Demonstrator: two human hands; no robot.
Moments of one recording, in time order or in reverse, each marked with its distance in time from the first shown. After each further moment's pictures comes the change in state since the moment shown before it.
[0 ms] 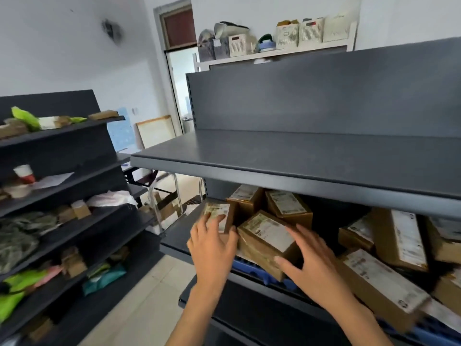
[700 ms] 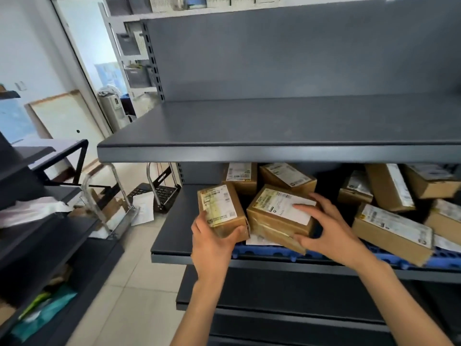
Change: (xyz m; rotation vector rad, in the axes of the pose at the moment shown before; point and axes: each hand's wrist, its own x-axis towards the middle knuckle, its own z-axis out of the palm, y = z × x) left_hand 0.058 -0.116 0.033 -0.314 -0.385 -0.129; right_hand 0.026 -0.026 0.050 0.038 0.123 0.127
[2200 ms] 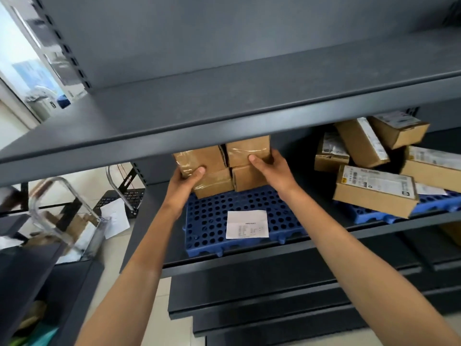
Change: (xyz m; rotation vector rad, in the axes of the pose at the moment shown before) left_hand 0.167 0.005 0.060 -0.528 -0.595 0.069; right_hand 0.126 0.021 0.061 0.678 0.356 0.386
